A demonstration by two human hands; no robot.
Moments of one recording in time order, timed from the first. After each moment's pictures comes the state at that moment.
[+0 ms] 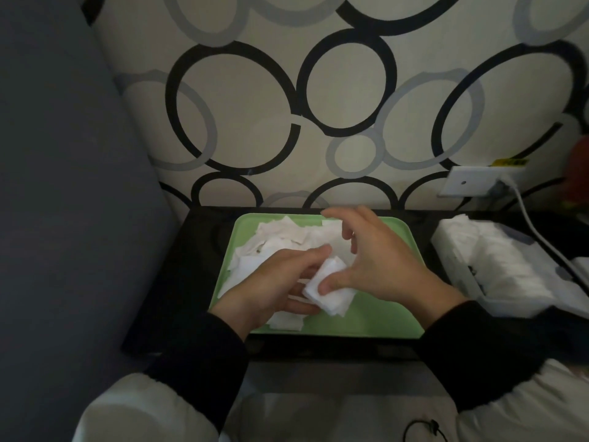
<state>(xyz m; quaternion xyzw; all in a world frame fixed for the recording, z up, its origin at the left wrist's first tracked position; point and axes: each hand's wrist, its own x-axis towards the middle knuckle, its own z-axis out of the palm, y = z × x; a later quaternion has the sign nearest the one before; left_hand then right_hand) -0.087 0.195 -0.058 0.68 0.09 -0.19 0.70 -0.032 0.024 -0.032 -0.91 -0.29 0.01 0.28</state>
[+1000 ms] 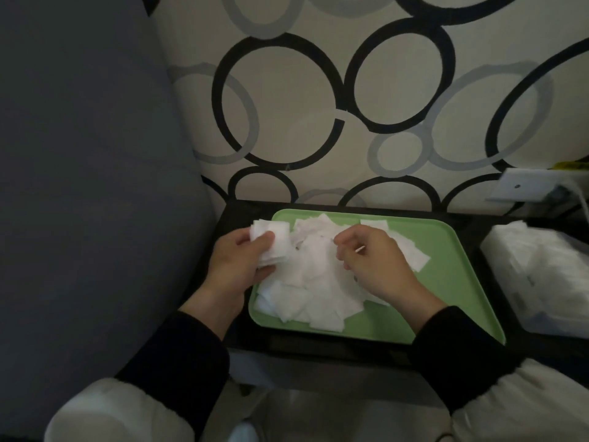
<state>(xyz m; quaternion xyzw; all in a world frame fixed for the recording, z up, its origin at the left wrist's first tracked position) -0.096 0.288 -0.077 0.61 0.28 0.11 0.74 -0.022 0.089 -0.078 -0.87 -0.16 0.06 0.46</state>
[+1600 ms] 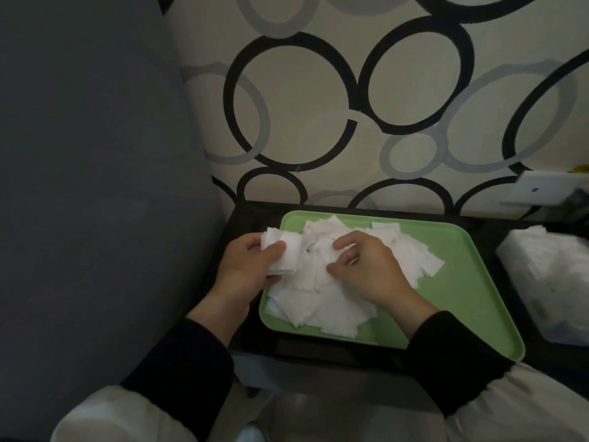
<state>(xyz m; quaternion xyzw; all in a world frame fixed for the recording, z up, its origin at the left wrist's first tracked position) -0.098 0.298 -0.087 0.65 0.26 0.11 0.71 -0.022 0.111 -0.091 -0.88 -0.14 0.10 0.44</state>
